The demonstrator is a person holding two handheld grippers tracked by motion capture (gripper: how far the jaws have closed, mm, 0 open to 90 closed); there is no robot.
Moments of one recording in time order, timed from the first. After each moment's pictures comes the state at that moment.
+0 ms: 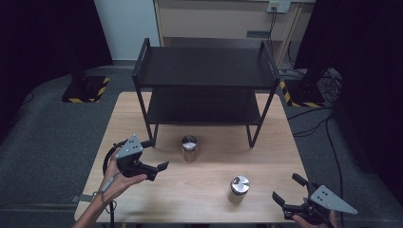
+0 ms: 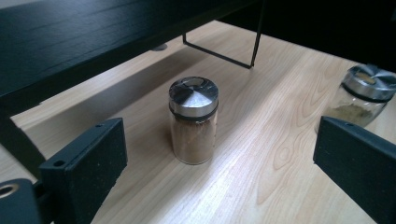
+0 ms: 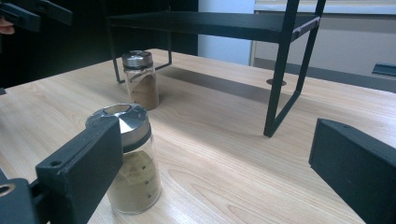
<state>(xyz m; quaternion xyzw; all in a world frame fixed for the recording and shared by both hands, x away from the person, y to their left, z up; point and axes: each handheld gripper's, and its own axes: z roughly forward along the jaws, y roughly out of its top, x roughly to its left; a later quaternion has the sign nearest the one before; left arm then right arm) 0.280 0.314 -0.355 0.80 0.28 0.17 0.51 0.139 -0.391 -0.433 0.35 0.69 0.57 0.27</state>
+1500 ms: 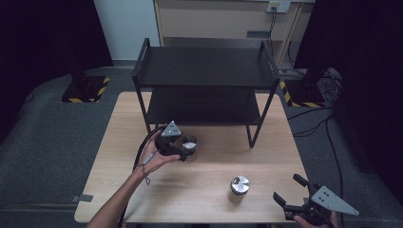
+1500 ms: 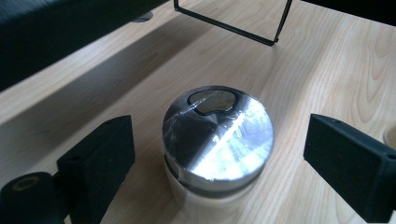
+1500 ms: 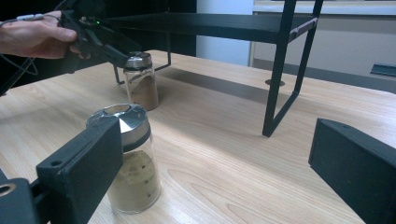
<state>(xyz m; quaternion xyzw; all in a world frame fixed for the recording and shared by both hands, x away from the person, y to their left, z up) 0.379 0.236 -0.387 0.84 0.28 0.13 0.46 0.136 -0.393 -0.434 0.35 0.69 0.57 0.27</state>
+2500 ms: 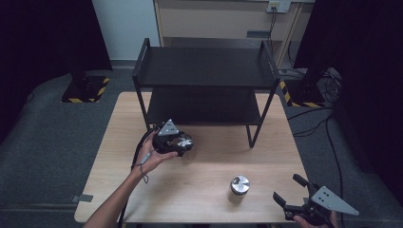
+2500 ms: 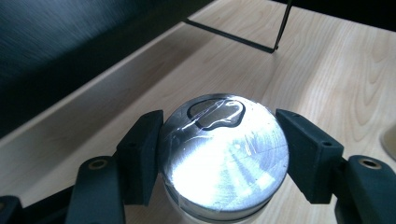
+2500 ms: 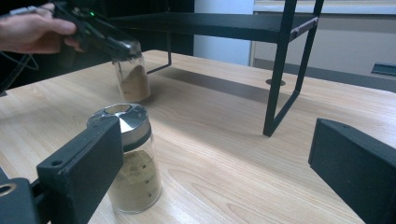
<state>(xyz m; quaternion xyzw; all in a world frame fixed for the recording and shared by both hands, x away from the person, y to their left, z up) 0.368 0.251 -0.368 0.83 0.27 0.14 0.46 0.136 -0.393 -0.434 0.35 0.69 0.57 0.27</state>
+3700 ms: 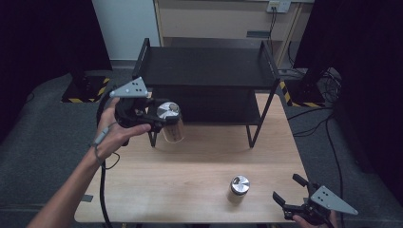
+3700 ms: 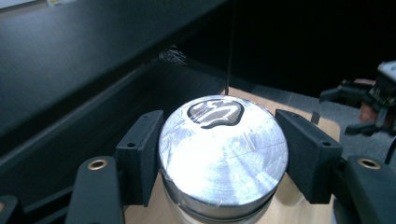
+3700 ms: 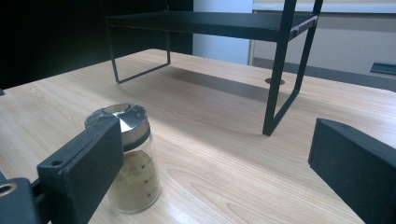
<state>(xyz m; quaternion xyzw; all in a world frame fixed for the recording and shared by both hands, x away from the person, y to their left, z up) 0.321 0.293 -0.167 0.81 0.23 0.14 0.52 0.137 -0.391 -0.433 0.35 0.69 0.57 0.27</state>
